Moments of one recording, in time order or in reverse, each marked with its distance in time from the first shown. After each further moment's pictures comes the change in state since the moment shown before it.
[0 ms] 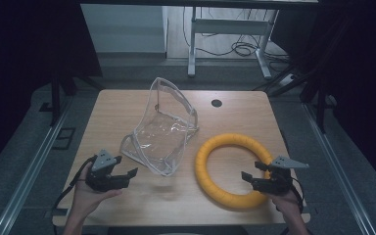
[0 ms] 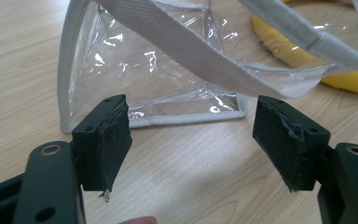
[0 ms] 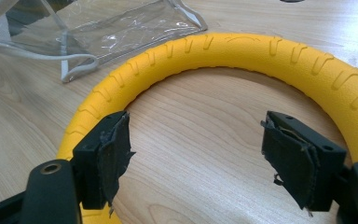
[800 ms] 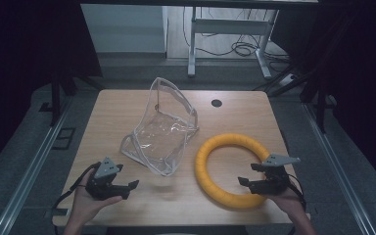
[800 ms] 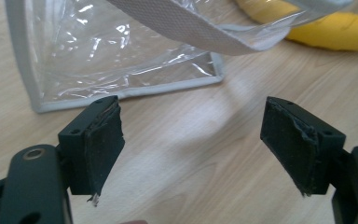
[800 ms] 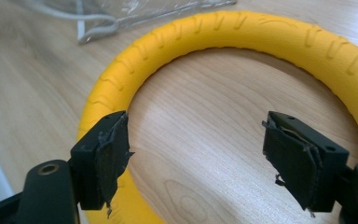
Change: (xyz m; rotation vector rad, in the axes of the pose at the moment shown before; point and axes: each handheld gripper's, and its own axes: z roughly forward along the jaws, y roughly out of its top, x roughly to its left) left arm -0.008 -0.013 -0.006 0.089 -0.100 0.046; right arm 0.016 0.021 0.001 0.171 0.049 -0.121
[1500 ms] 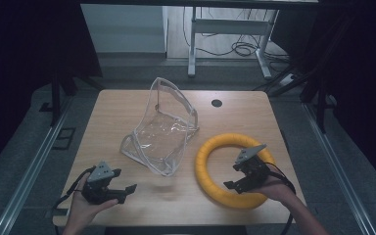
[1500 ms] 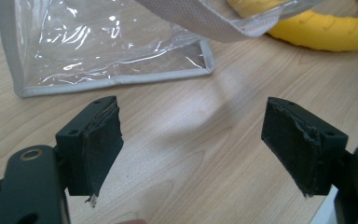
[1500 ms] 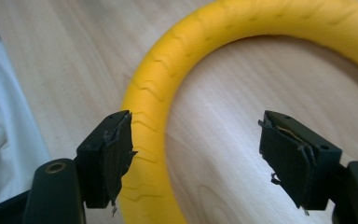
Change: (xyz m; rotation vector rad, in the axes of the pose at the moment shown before) left arm 0.001 -0.013 -0.006 -0.007 -0.025 -0.016; right arm 0.029 0.046 0.035 0.293 0.131 -0.208
